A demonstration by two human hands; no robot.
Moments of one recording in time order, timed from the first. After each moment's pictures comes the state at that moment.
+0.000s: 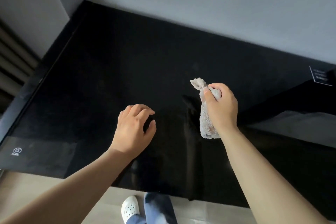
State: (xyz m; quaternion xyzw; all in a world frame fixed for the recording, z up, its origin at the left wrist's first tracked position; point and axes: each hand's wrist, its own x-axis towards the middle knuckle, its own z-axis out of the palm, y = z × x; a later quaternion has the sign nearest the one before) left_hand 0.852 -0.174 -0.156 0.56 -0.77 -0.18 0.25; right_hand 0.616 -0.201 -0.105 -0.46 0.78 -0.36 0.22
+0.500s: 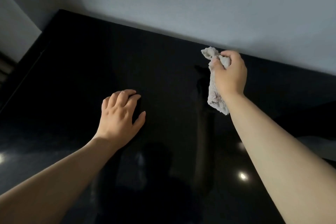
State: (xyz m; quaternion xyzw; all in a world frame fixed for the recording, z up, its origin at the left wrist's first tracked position) left_hand 0.822 -0.325 -0.180 0.61 -0.78 -0.08 0.13; right_hand 0.541 -0.415 -0.141 -0.49 0.77 -0.40 0.14
